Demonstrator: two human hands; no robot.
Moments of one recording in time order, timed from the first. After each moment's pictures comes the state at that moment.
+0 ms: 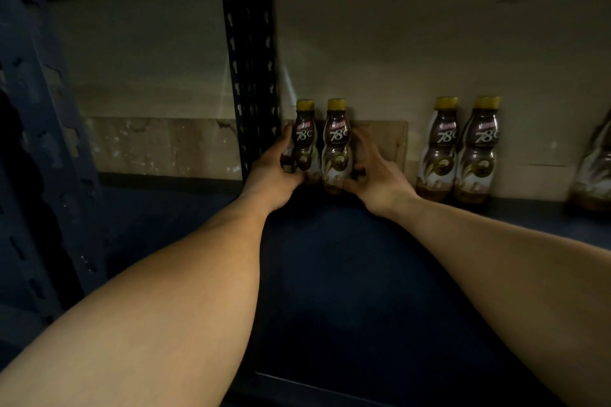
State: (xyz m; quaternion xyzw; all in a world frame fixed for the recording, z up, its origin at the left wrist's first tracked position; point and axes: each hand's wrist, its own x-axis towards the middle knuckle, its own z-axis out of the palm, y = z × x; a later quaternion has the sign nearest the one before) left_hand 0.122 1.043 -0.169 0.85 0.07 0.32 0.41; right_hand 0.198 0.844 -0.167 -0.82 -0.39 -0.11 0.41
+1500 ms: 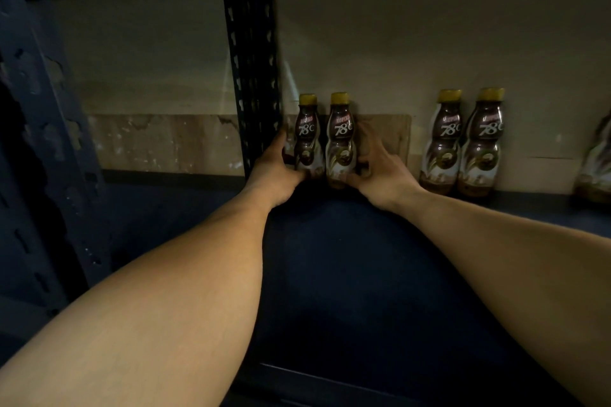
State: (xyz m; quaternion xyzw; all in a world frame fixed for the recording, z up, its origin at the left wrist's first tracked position) left_hand 0.114 1.035 -0.165 0.85 0.07 0.30 0.42; right_hand 0.199 0.843 -0.166 -0.82 -0.39 -0.11 0.41
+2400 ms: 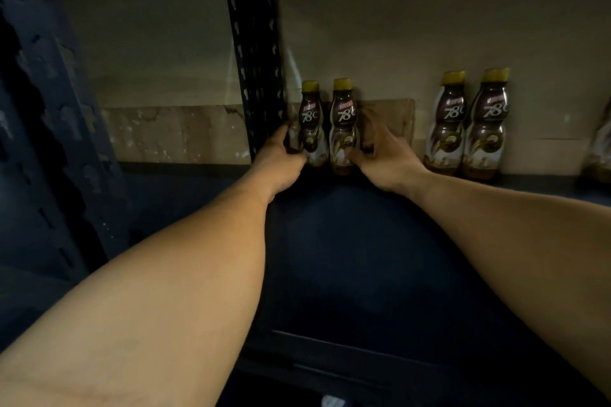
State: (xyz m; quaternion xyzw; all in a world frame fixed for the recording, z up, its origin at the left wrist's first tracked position) left_hand 0.091 1.017 -0.159 0.85 0.15 0.27 0.44; right_hand 0.197 0.840 -0.163 -0.82 -0.37 -0.11 0.42
